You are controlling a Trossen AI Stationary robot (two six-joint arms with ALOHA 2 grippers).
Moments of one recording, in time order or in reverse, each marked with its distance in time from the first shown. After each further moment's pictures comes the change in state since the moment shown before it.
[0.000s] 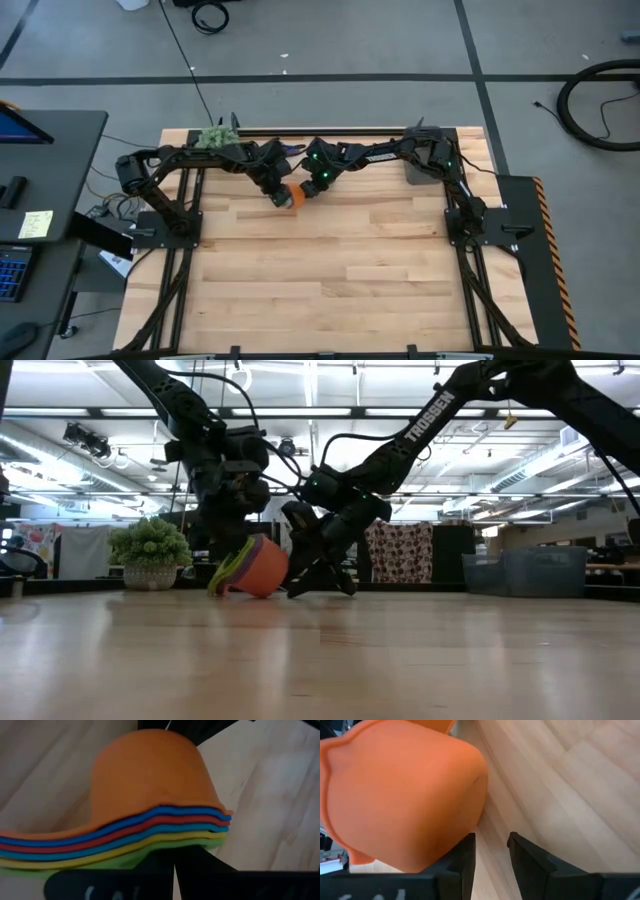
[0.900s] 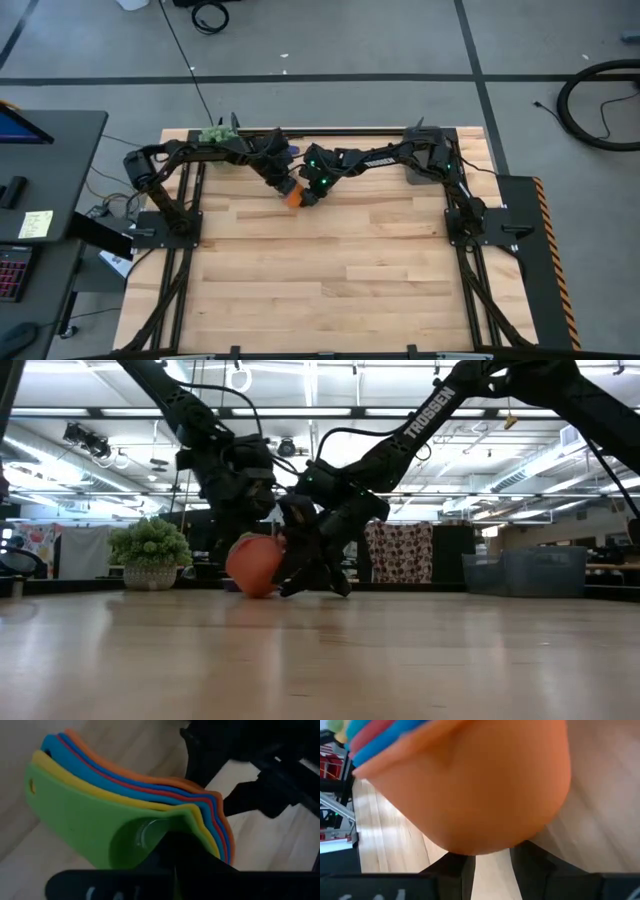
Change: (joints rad) left arm 0.050 0.075 0.062 0.035 0.033 -0.104; right arm 0.042 0.002 -0.004 0.028 -0.046 -0.011
